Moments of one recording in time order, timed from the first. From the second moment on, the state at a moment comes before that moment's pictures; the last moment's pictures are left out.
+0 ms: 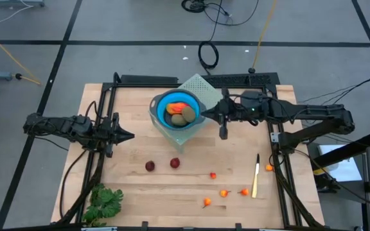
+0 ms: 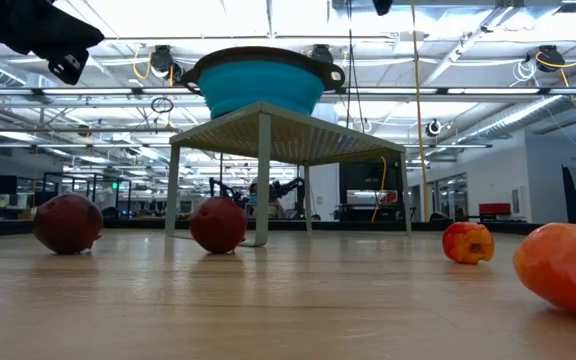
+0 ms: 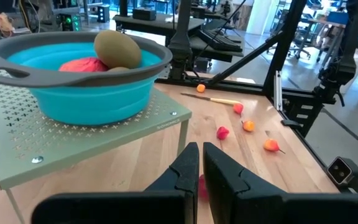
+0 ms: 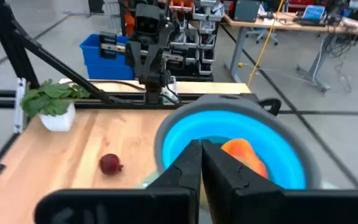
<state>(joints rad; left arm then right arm) -0.21 0.24 0.38 -0.31 -0.17 -0.16 -0.06 1.19 1.16 -0.22 0.03 -0.04</state>
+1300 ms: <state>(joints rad) -0.21 0.24 0.38 -0.31 -0.17 -0.19 0.21 0.87 0.80 -0.21 0.06 0.14</state>
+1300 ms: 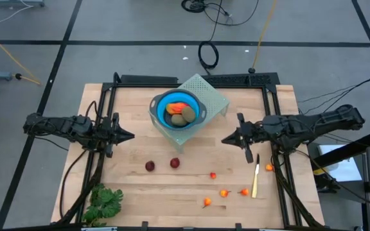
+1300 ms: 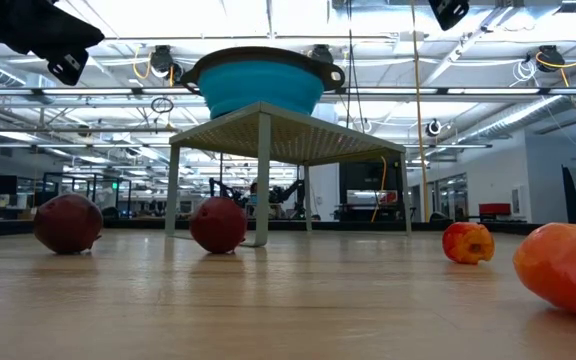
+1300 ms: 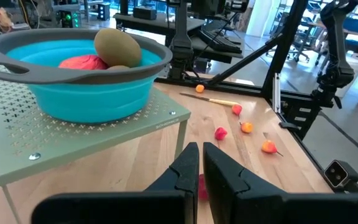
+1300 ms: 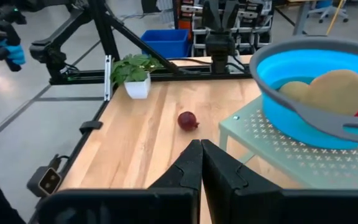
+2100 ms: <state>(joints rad) -0.21 0.24 0.38 -0.31 -0.20 -0.23 0.21 0.60 0.52 -0.01 0.05 0.16</state>
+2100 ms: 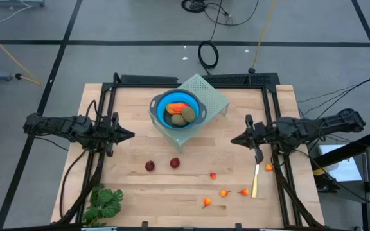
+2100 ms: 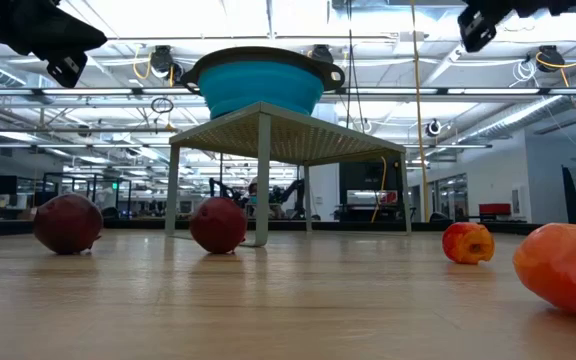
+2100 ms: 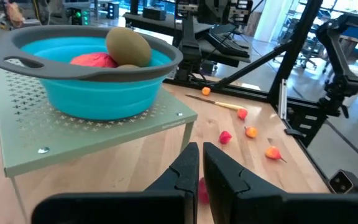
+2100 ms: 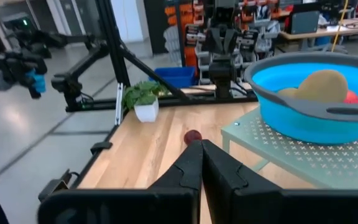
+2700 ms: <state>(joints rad) -0.21 0.24 0.38 -0.31 -0.20 -0.25 0.21 0.39 0.34 0.01 0.05 0.21</state>
